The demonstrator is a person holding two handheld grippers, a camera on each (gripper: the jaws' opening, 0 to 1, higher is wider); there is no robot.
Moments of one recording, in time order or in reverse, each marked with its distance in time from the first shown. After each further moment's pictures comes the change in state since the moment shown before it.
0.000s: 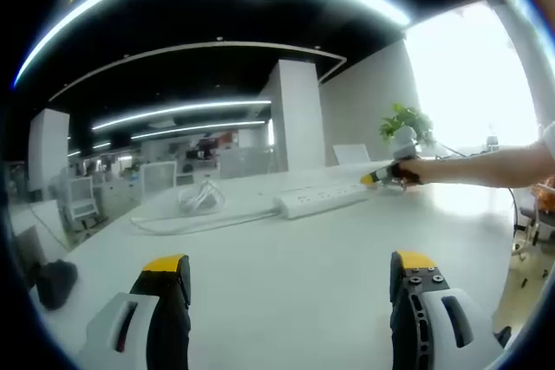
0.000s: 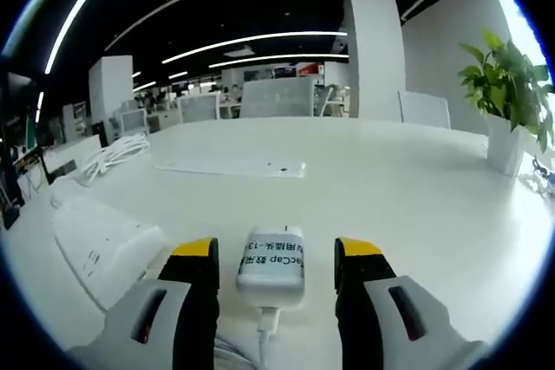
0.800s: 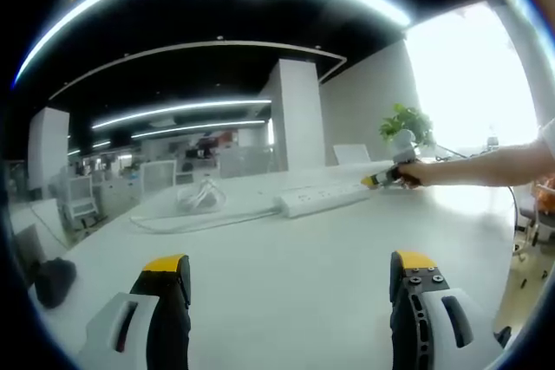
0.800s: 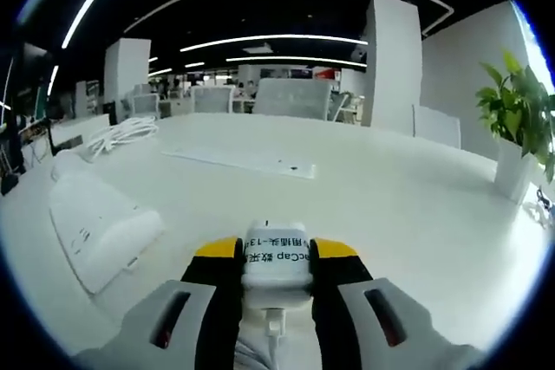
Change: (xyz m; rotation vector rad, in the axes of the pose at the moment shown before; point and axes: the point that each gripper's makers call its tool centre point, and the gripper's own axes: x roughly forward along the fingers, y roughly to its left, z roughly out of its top) left arm 0.002 0.001 -0.002 -0.006 0.001 -0.001; right arm 0.006 0.005 -0.004 -0.135 -0.011 0.050
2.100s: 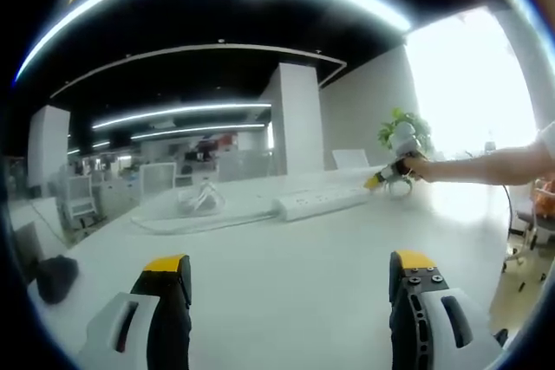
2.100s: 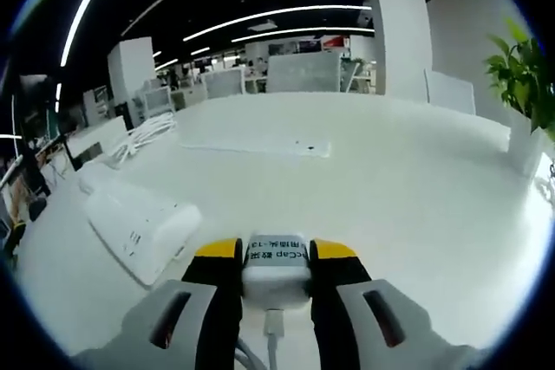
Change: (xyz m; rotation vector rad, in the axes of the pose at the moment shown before) left arm -0.011 -0.002 0.004 -0.011 -0.023 -0.008; right arm -0.030 0.014 0.000 0.114 0.167 0.106
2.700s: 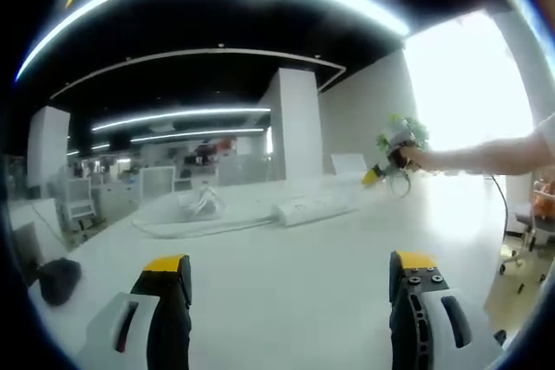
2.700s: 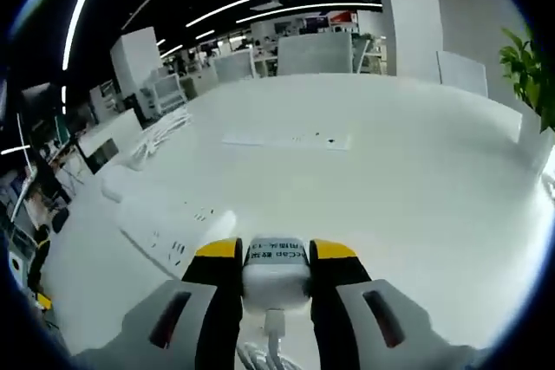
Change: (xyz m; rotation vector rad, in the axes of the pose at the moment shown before) left arm -0.007 -0.001 0.006 -0.002 -0.024 -0.010; right arm -0.021 0.024 0.018 0.080 0.123 0.085
